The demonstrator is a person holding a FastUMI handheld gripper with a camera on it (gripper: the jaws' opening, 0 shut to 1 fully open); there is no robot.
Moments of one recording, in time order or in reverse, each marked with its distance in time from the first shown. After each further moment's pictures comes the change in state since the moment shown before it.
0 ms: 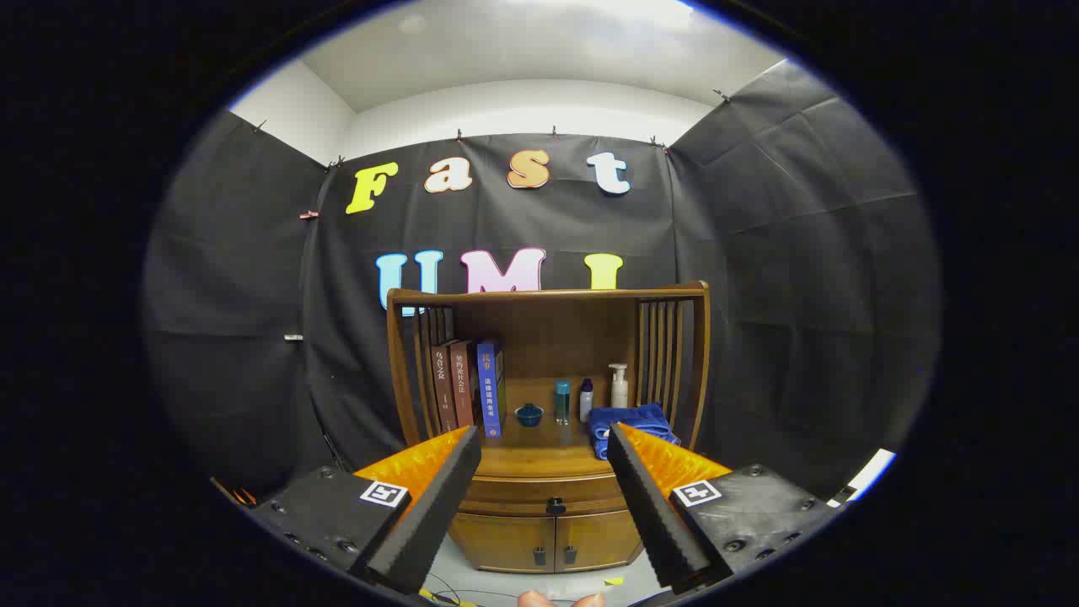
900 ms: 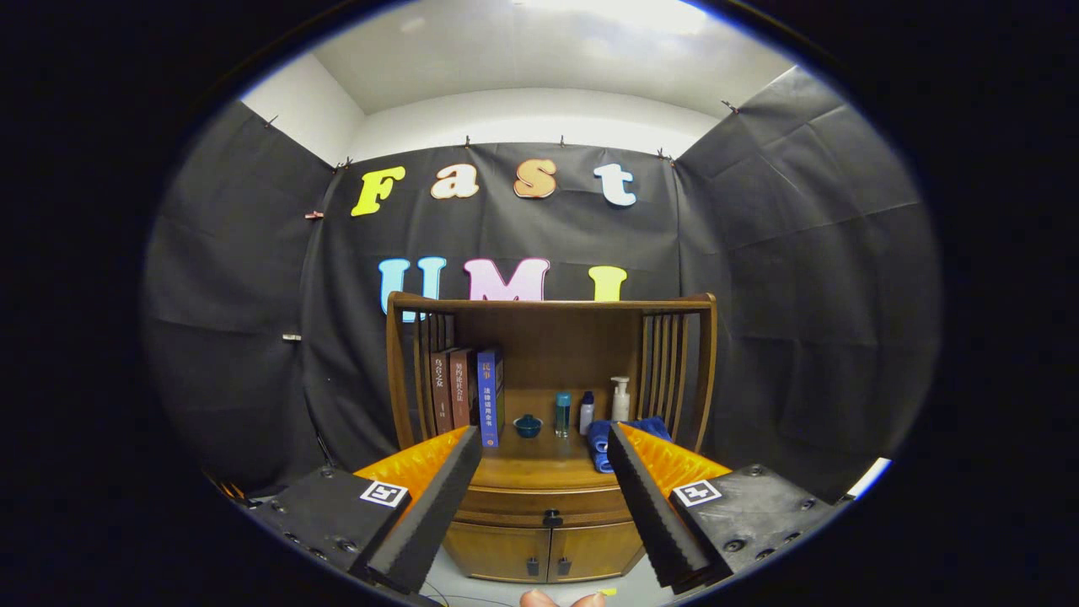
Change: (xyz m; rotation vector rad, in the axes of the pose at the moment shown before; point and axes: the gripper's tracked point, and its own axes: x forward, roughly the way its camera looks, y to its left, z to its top) arm 0.019 0.004 0.001 -0.031 -0.067 0.012
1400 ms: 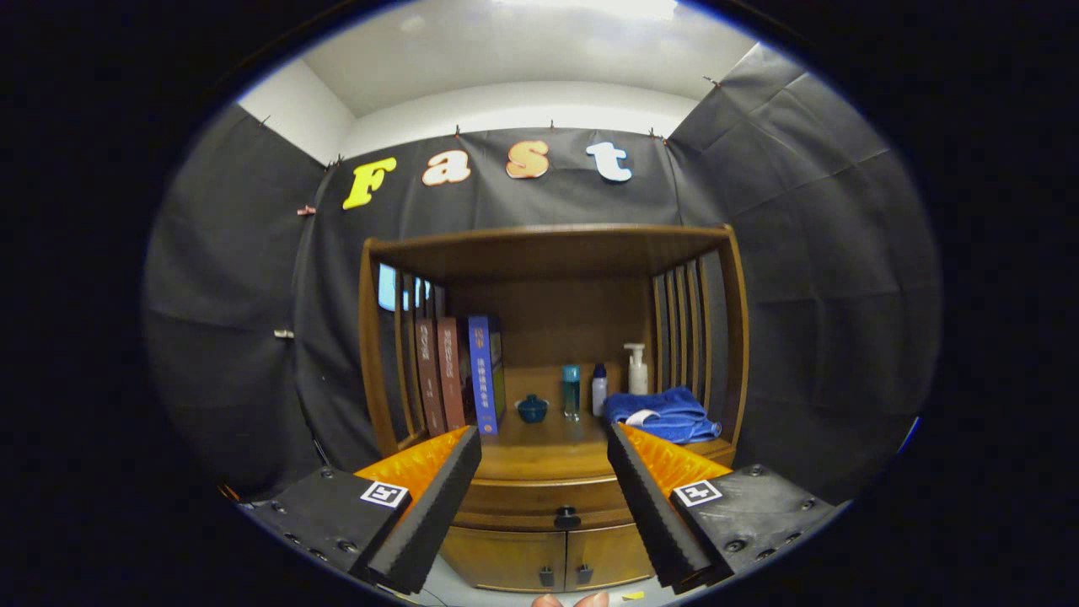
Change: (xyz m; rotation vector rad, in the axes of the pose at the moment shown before) arm 0.077 -0.003 -0.137 0.038 0.016 0.001
